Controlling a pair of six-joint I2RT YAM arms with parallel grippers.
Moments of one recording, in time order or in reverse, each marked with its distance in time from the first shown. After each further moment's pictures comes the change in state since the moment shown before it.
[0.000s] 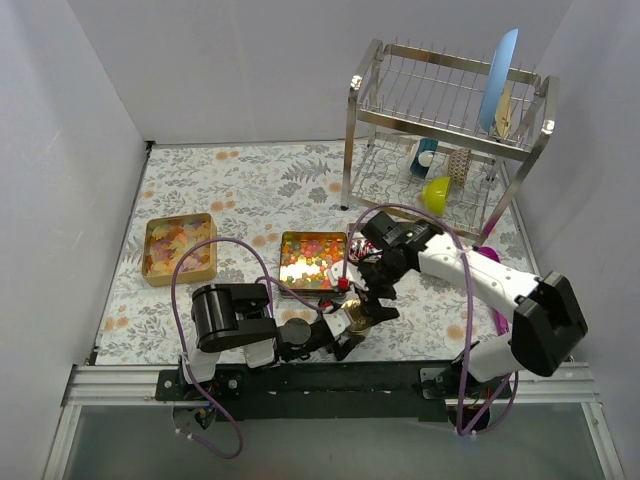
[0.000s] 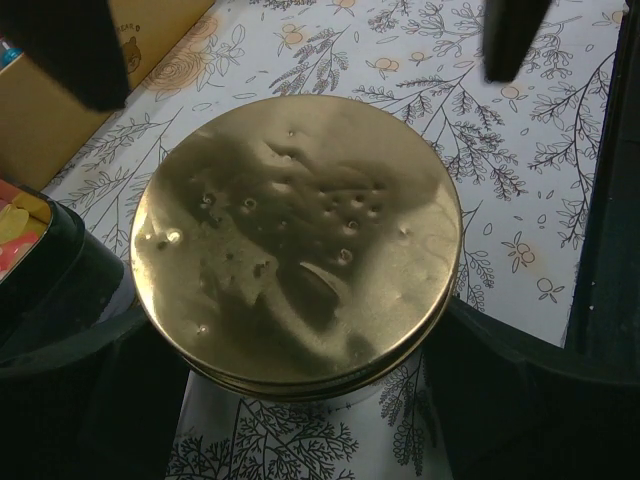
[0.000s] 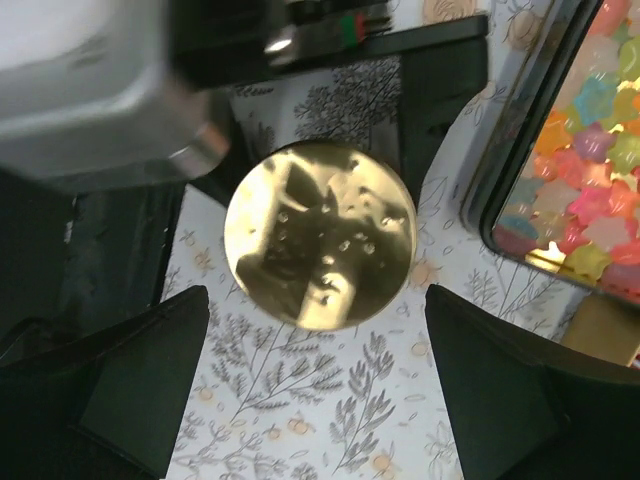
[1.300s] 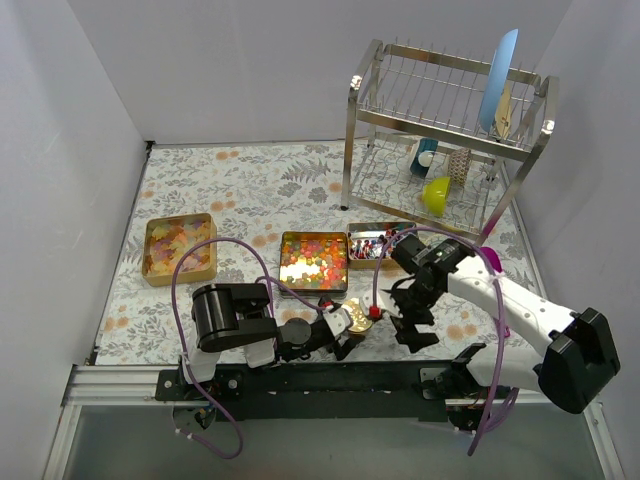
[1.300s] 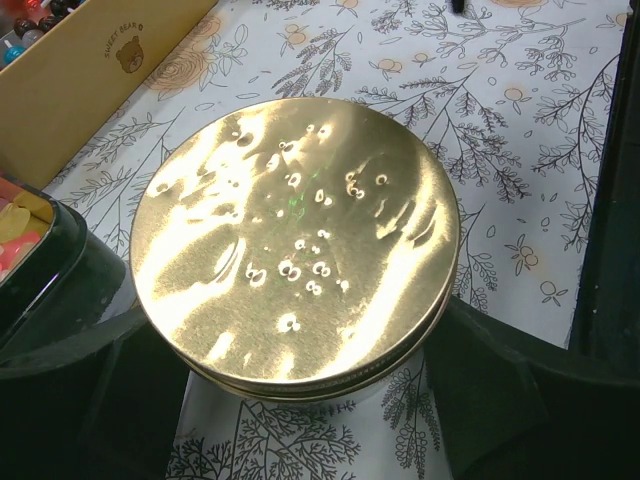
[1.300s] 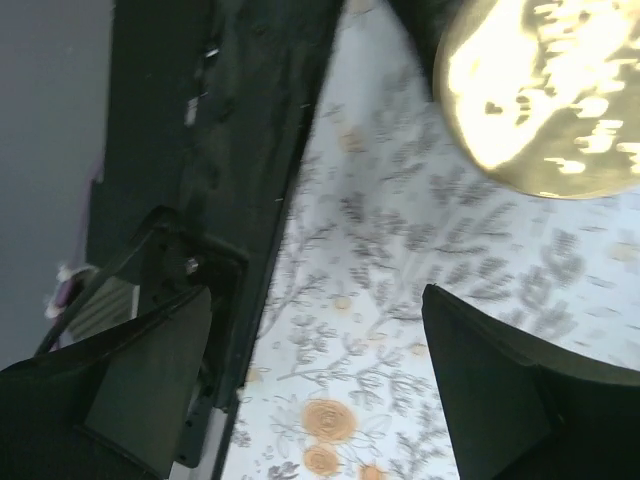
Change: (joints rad) left arm 0.002 0.003 0.003 0.000 -0.003 -0.004; right arm -0.041 -0.185 -0.191 -0.230 0.073 -0.090
